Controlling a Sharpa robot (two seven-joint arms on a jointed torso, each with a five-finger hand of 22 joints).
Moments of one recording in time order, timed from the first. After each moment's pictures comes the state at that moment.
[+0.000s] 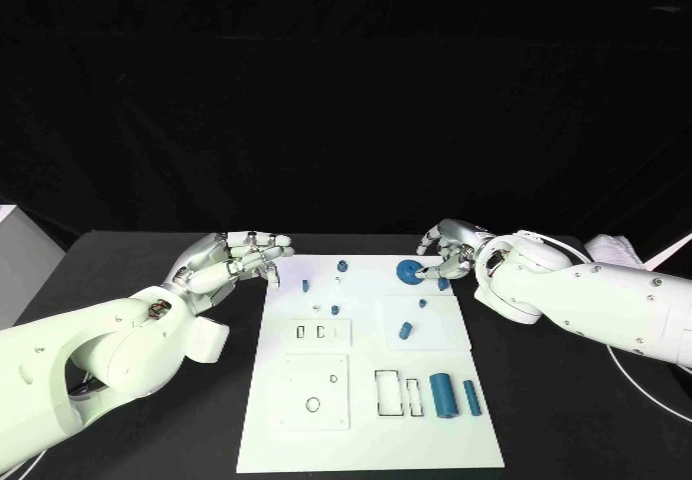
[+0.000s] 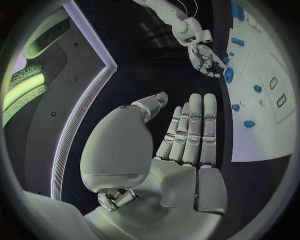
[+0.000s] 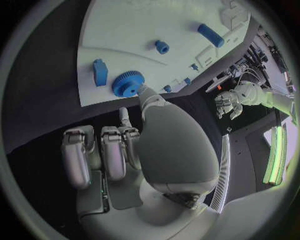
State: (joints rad) left arm 1.24 -1.01 -0.03 1.70 -0.11 -0.20 0.43; left_hand 1.30 -0.19 0.56 0.03 0.12 0.84 0.21 0.26 0.20 1.06 0.16 0.07 0.07 0.99 0.09 0.84 0.60 0.17 0.82 0.19 1.01 0.55; right arm 1.38 -0.79 -0.15 1.35 -1.26 -0.35 -0.24; right_hand 1.43 -0.20 0.15 0.27 0.20 0.81 0.17 0.23 0.51 1.46 0.08 1.57 1.31 1.47 0.00 1.56 1.31 0.02 1.47 0.11 1.56 1.31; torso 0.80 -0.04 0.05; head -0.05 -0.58
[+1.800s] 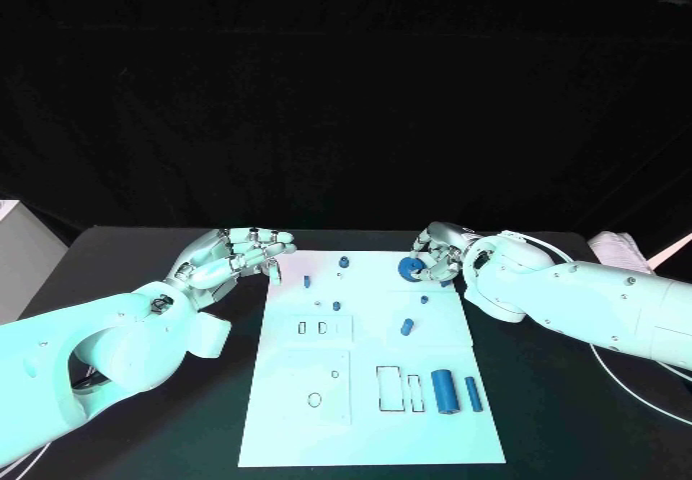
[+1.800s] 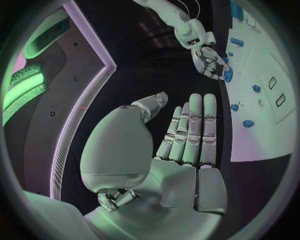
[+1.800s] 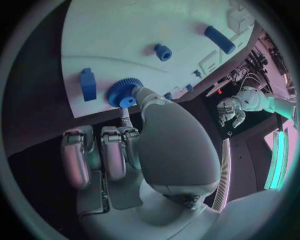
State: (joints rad) left arm 1.24 -1.01 -0.03 1.70 -0.11 -0.20 0.43; left_hand 1.30 -0.19 0.56 0.03 0.12 0.84 0.21 0.26 0.20 1.06 0.16 0.07 0.08 0.99 0.09 0.84 0.60 0.17 0.81 0.19 1.01 0.56; right arm 1.36 -0.73 -0.15 1.30 -1.29 -0.33 -0.26; right_hand 1.47 -0.19 0.32 0.25 0.29 0.92 0.16 0.21 0.47 1.46 0.08 1.57 1.31 1.47 0.00 1.57 1.31 0.01 1.47 0.11 1.57 1.31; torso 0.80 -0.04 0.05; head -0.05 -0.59
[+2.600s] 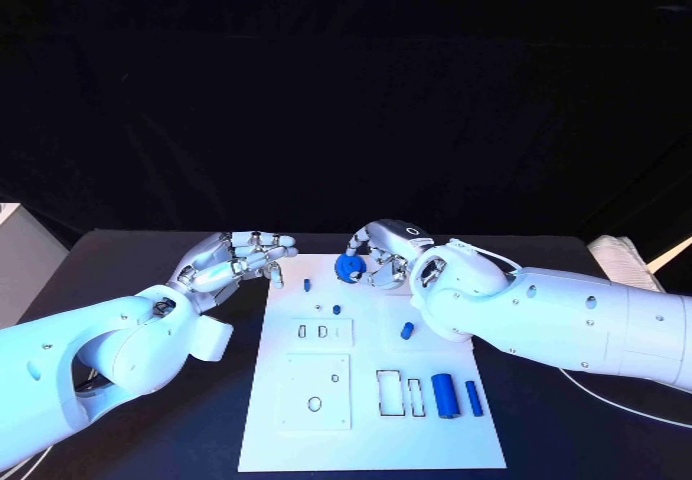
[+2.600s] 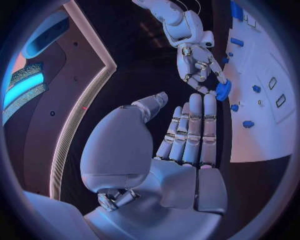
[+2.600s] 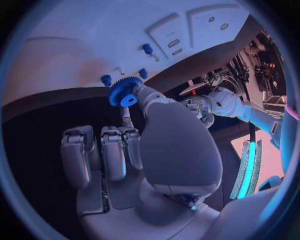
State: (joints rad) left arm 1.24 -1.00 -0.03 1.69 -0.11 -0.20 0.42; left_hand 1.30 -0.19 0.56 0.03 0.12 0.84 0.21 0.26 0.20 1.06 0.16 0.07 0.07 0.99 0.09 0.84 0.60 0.17 0.81 0.19 1.01 0.56; right arm 1.37 -0.63 -0.15 1.48 -1.47 -0.49 -0.26; right_hand 1.45 -0.22 0.36 0.24 0.27 0.94 0.15 0.21 0.46 1.46 0.08 1.57 1.31 1.47 0.00 1.57 1.31 0.01 1.47 0.11 1.57 1.31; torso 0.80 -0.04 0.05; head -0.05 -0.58
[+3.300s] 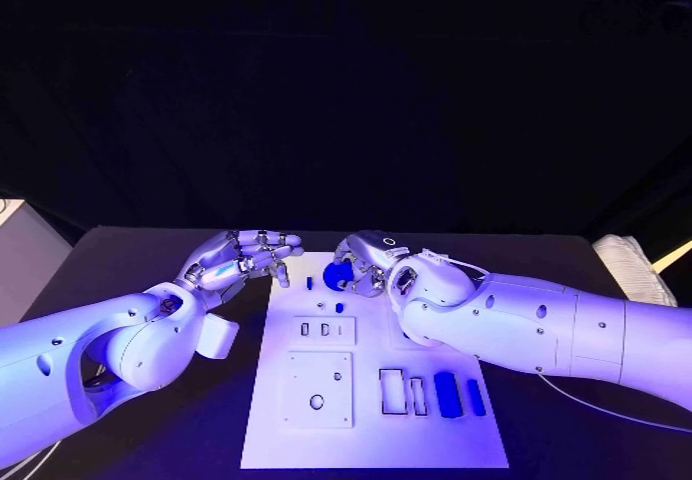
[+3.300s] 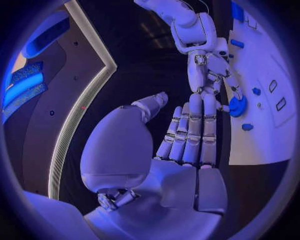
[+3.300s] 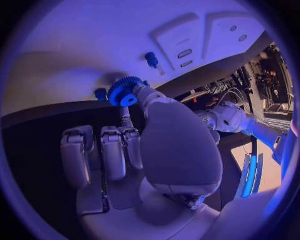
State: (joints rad) left arm 1.24 -0.99 -0.03 1.69 -0.11 -0.19 0.42; left_hand 1.30 -0.19 0.56 0.03 0.12 0.84 0.21 0.26 0.20 1.06 0.16 0.07 0.08 0.99 0.09 0.84 0.60 0.17 0.81 0.19 1.01 0.56; right arm 1.33 -0.50 -0.16 1.34 -1.55 -0.48 -0.29; right_hand 1.44 -0.23 0.37 0.24 0.26 0.94 0.15 0.21 0.46 1.46 0.07 1.57 1.31 1.47 0.00 1.57 1.31 0.01 1.47 0.11 1.57 1.31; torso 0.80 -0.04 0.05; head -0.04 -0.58
